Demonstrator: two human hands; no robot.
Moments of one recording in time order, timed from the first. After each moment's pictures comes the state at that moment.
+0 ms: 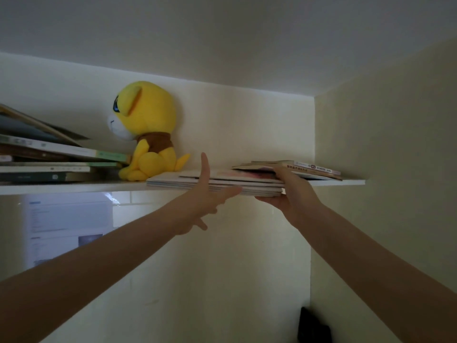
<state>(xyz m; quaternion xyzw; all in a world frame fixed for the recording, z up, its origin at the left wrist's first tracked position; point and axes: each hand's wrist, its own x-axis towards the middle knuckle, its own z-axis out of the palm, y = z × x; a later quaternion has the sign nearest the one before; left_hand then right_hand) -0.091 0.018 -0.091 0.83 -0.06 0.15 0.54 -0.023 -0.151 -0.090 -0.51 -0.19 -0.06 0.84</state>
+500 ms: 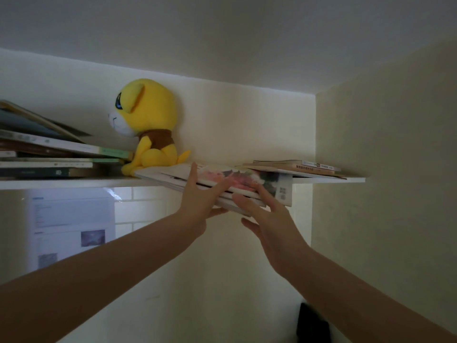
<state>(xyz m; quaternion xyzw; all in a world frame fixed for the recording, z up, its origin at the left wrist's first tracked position) -0.074 0.011 -0.108 0.63 -0.05 0.26 0.73 -0.073 -0.123 -0.144 -0.57 -0.27 -0.05 0.77</state>
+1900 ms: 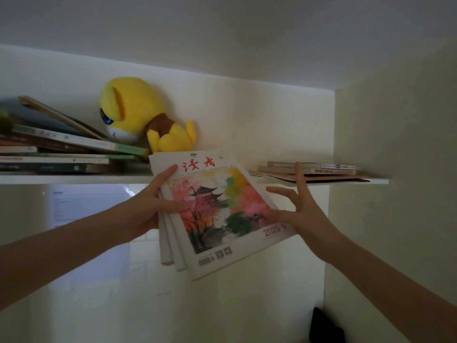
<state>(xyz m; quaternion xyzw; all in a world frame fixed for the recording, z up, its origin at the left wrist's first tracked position) -0.104 0.125 -0.114 0.70 -0.09 0.14 0.69 -0.015 -0.163 -0.139 -0.66 -0.37 -0.05 0.65</state>
